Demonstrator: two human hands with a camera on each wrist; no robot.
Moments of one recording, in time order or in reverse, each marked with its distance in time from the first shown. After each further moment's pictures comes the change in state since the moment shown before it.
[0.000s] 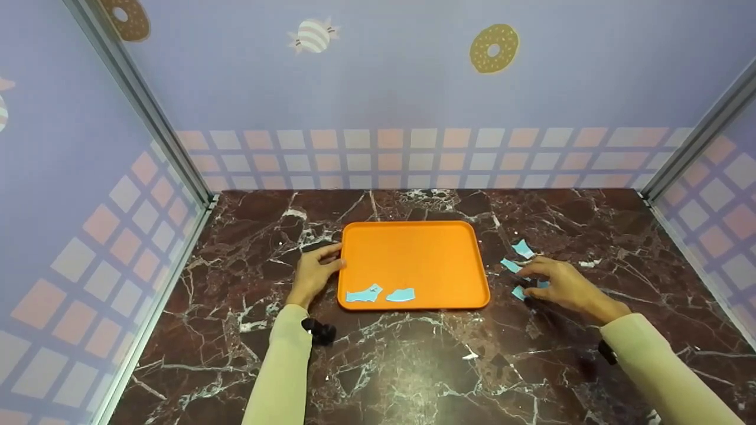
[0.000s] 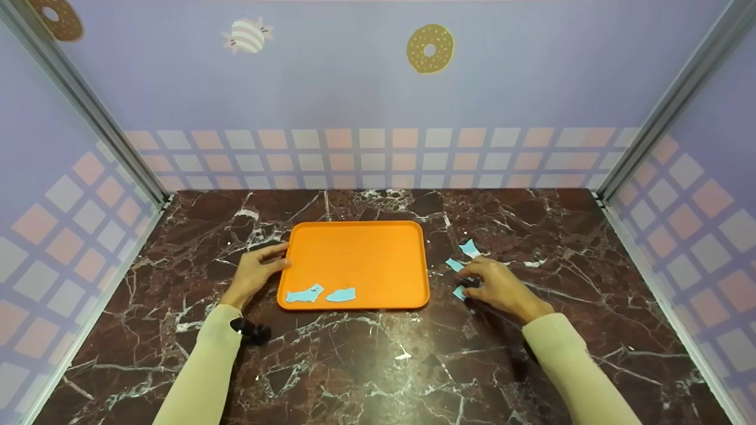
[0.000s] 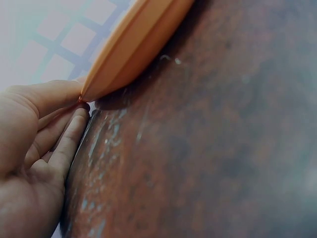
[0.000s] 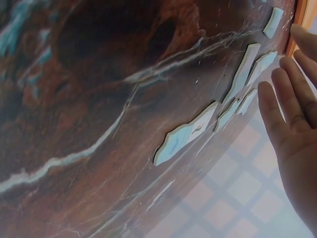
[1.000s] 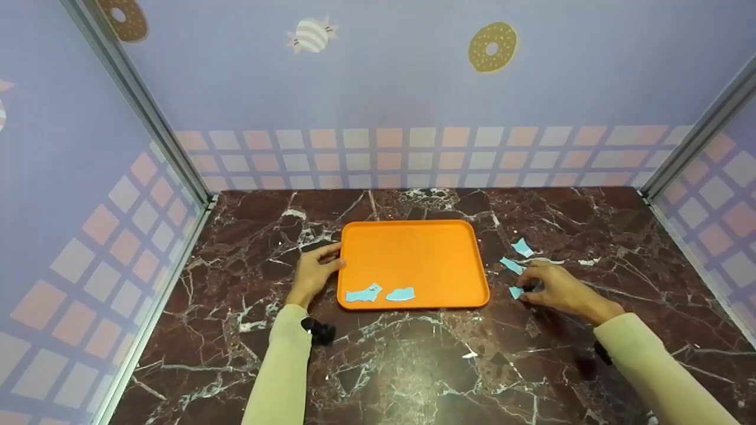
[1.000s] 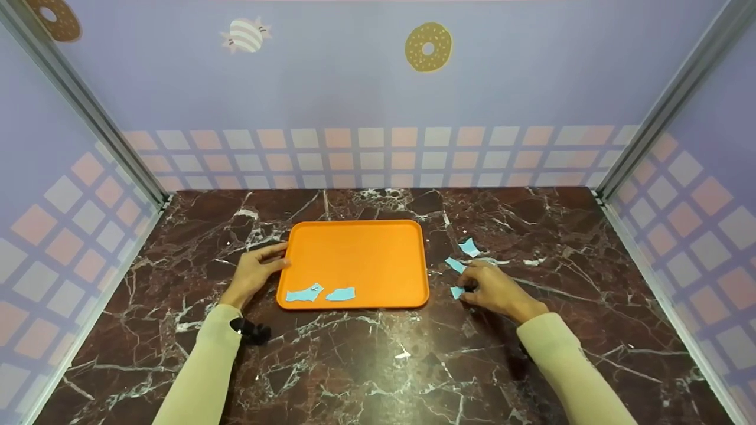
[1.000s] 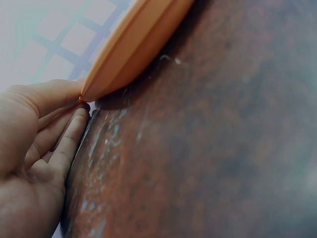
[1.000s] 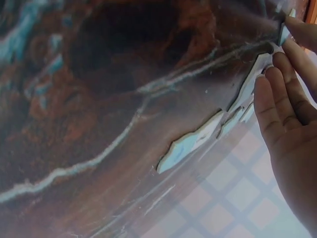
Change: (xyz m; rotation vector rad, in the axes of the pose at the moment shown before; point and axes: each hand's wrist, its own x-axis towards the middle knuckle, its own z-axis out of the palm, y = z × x) left_hand 0.000 0.000 0.000 -0.009 -0.010 -0.003; right_hand 0.000 0.003 0.008 0.004 -0.091 0.010
